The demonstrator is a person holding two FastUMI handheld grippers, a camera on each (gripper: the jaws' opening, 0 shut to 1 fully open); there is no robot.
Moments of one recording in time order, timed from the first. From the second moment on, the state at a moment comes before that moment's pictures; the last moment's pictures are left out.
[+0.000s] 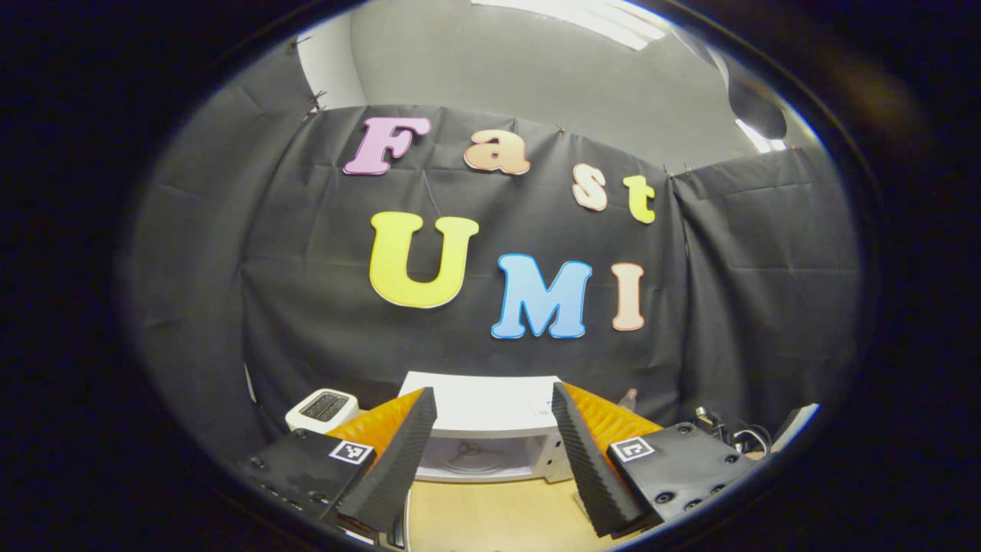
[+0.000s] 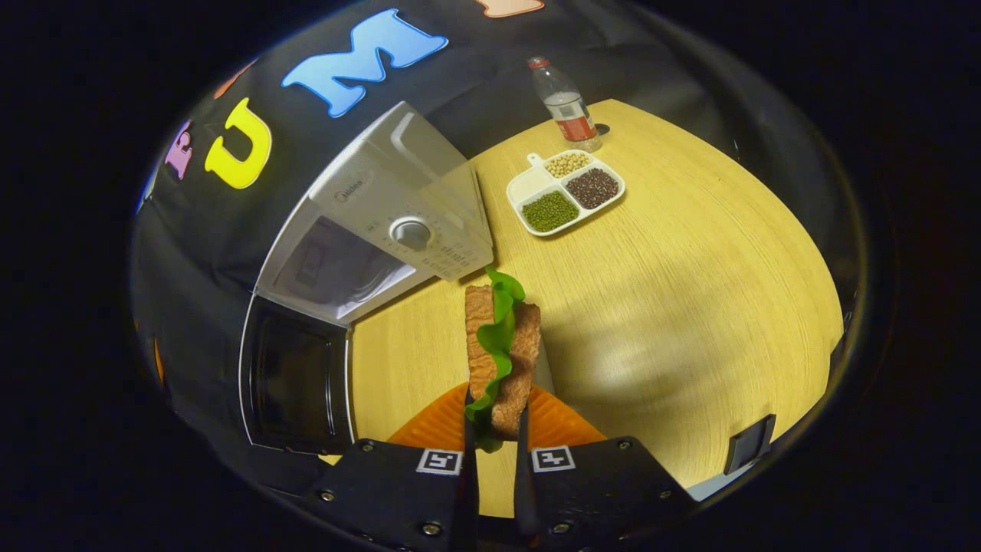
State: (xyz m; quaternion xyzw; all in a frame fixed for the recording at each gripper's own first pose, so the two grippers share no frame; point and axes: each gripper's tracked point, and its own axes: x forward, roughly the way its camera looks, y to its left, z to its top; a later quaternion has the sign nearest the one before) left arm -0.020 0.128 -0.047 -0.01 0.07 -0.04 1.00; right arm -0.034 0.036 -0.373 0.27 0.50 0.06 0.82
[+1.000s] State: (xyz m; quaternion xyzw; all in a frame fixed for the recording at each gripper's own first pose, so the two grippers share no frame) left arm -0.091 0.257 -0.010 -0.03 0.04 -0.02 1.00; right arm 0.048 0.265 -0.302 0.51 0.36 0.12 0.77
